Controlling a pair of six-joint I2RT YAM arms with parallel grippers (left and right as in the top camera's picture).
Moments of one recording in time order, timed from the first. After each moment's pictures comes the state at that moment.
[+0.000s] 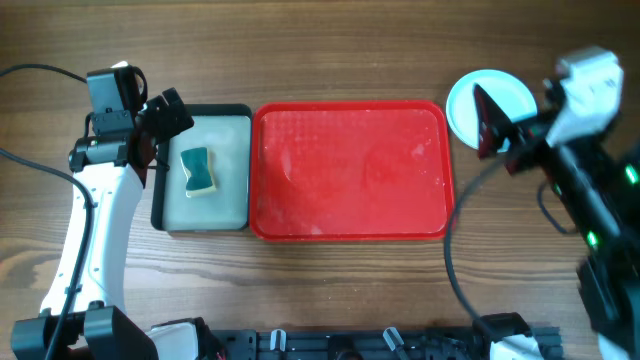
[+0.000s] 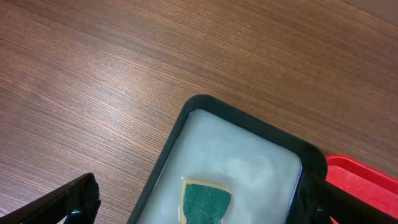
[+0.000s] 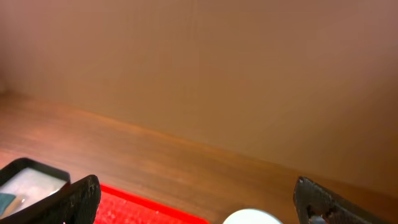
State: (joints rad) left arm 0.13 1.45 1.11 -0.54 -0.11 -0.30; right arm 0.12 0.89 1.33 -0.62 -0.13 -0.15
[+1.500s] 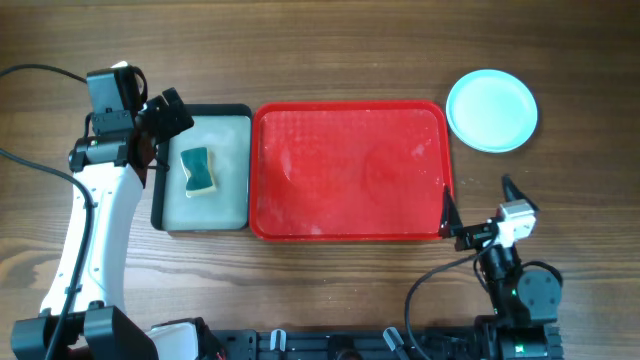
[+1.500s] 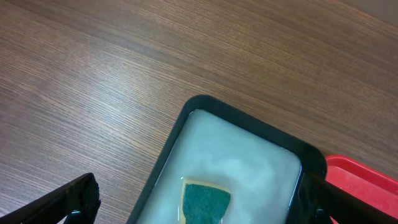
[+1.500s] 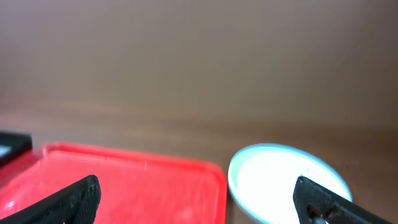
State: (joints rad) left arm 0.13 1.45 1.11 -0.54 -0.11 -0.30; right arm 0.03 0.02 0.01 0.01 -0.15 -0.01
